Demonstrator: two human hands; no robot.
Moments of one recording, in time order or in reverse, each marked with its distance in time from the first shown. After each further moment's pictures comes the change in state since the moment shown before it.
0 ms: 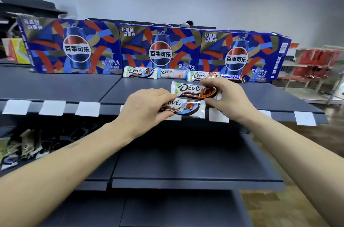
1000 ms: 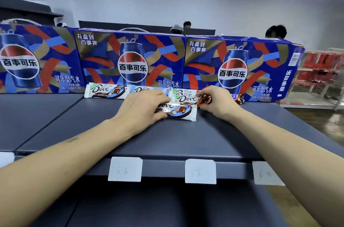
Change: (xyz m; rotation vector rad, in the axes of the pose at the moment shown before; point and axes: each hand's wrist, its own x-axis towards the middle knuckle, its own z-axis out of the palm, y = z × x) left_hand 0.137 -0.052 0.125 0.112 -0.191 -0.110; right_hand 0.137 0.165 0.039 -0.063 -0.157 0.119
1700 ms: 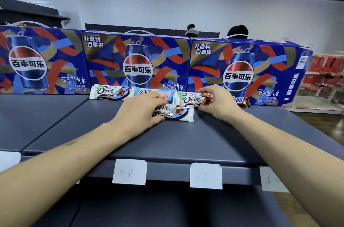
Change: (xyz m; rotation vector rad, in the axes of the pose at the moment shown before) left_hand -0.008 -0.014 0.002 0.001 -0.062 -0.089; right_hand 0.010 -0.010 0.007 0.000 0.039 0.054
